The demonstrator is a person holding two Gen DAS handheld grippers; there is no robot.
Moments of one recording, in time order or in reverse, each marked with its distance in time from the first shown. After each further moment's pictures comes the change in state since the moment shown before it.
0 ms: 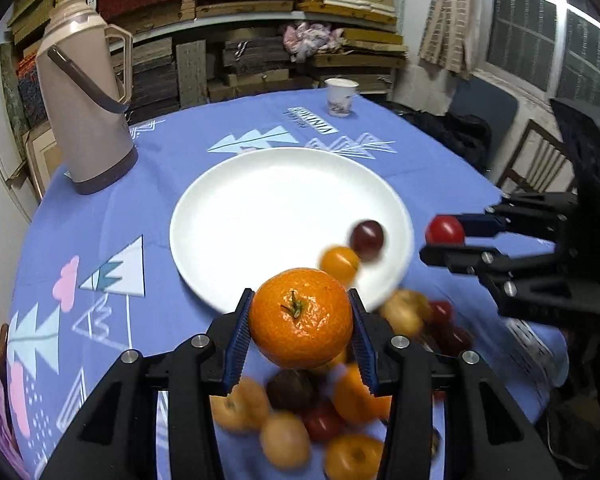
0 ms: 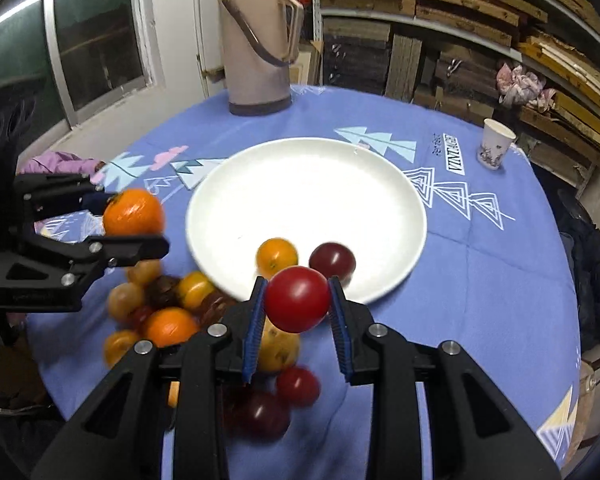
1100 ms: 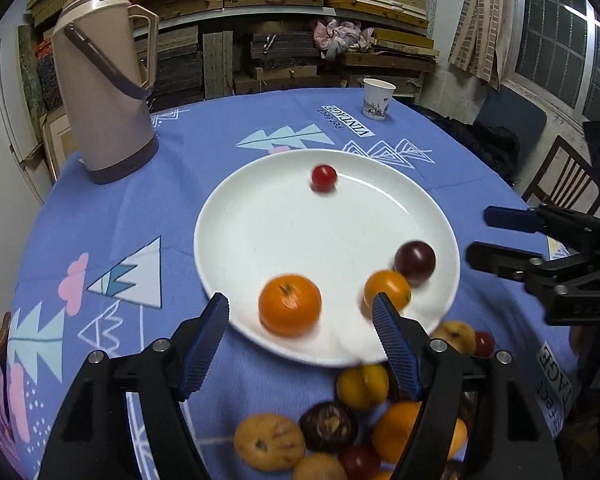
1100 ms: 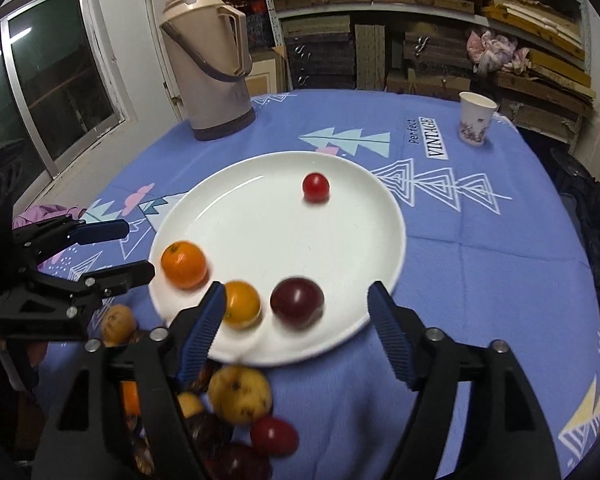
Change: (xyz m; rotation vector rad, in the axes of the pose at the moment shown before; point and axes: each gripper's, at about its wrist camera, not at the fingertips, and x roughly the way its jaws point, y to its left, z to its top) left arm 0.011 0.022 0.007 -0.061 0.004 0.056; right arm 0.002 -0.036 0.001 0.170 -0.053 0.010
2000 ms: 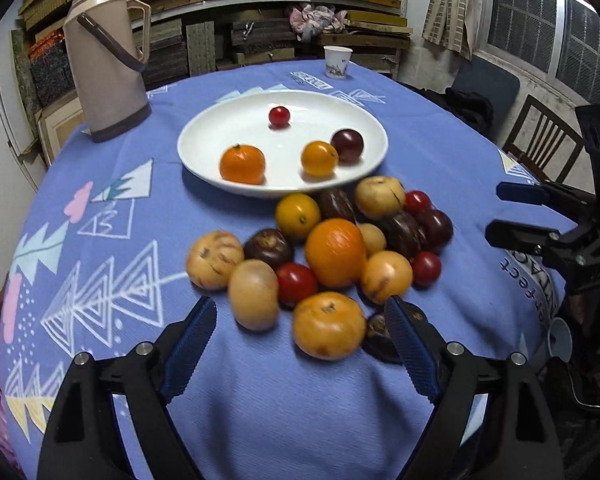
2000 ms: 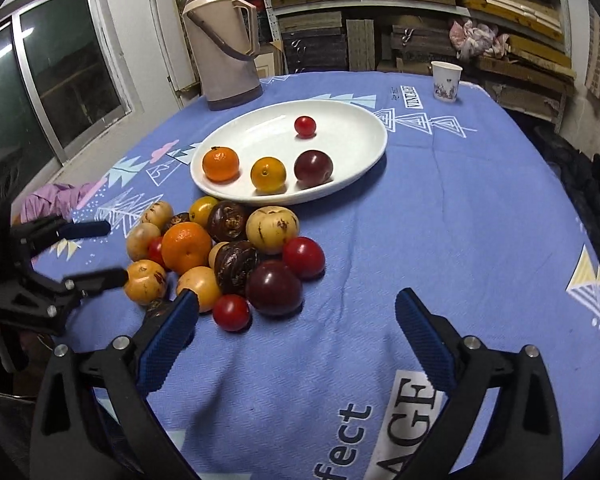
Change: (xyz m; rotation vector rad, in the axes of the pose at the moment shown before) left arm -0.053 -0.044 -0.109 0.056 0.049 -0.030; right arm -0.062 0.022 -0.115 0.043 0.007 0.001
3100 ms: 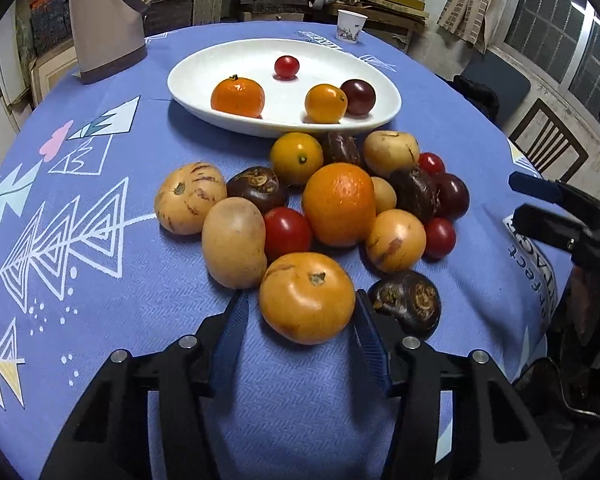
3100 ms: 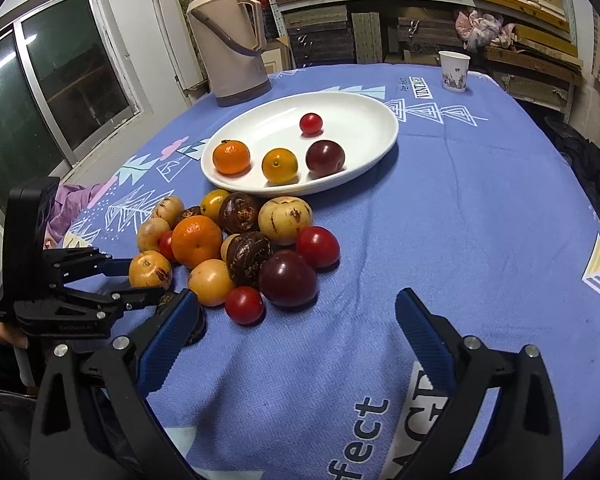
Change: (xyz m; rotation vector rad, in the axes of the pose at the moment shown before) left arm 0.033 0.013 -0.012 -0.108 0.115 -0.065; right arm 0.005 0.001 -0.002 0.014 0.016 0.035
